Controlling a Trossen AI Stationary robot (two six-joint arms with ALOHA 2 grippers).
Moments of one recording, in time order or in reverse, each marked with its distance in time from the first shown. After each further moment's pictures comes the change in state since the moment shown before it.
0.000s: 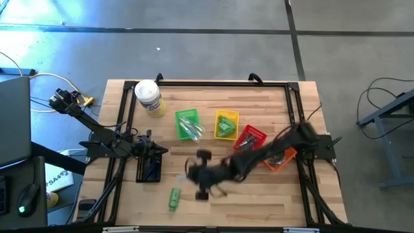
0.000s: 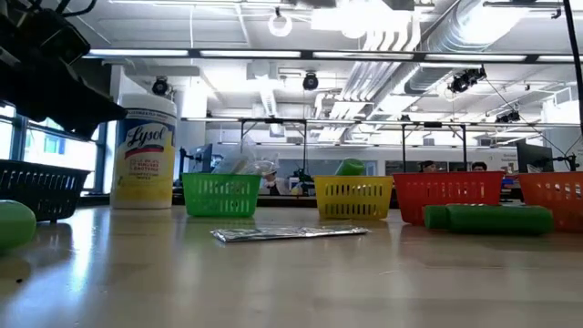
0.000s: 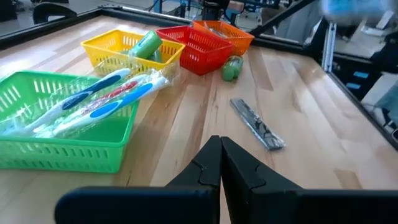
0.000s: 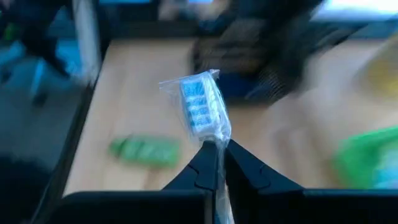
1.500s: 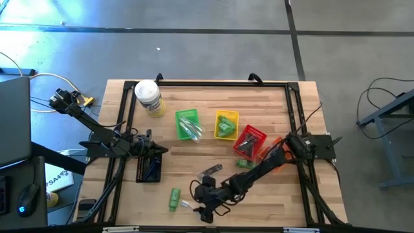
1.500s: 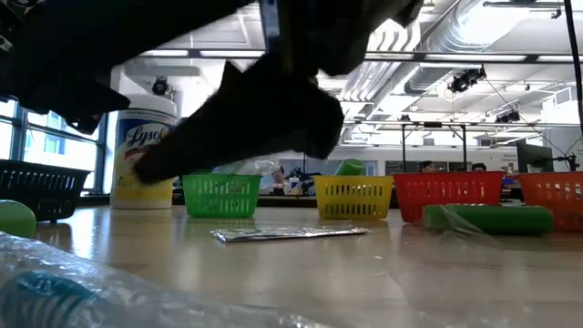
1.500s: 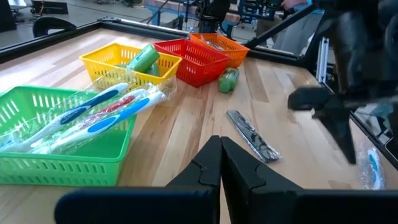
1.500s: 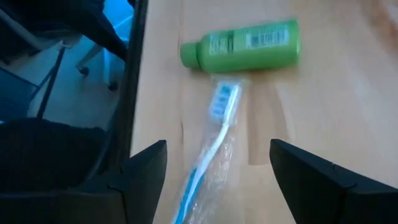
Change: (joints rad) left arm 0.000 -0.005 0.000 0.055 -0.004 0.032; right arm 0.123 0.201 -0.247 0.426 -0.151 0.346
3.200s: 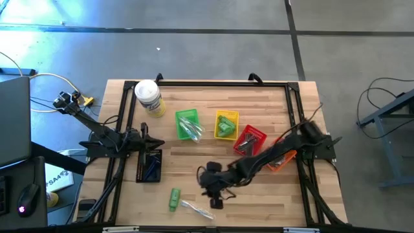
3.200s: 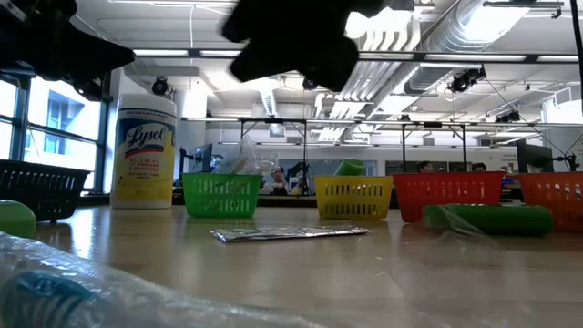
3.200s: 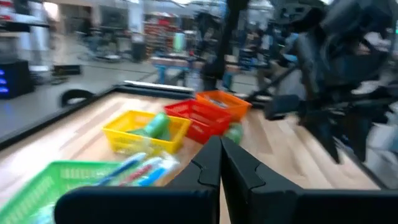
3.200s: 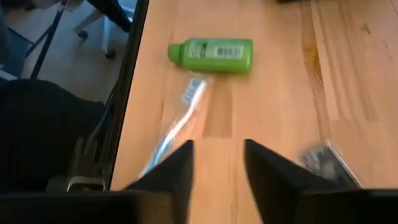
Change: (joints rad) left arm 0.000 -0.242 0.000 0.022 -0.057 0.252; right arm -0.087 -0.239 -0.085 -0.227 -0.125 -0.184
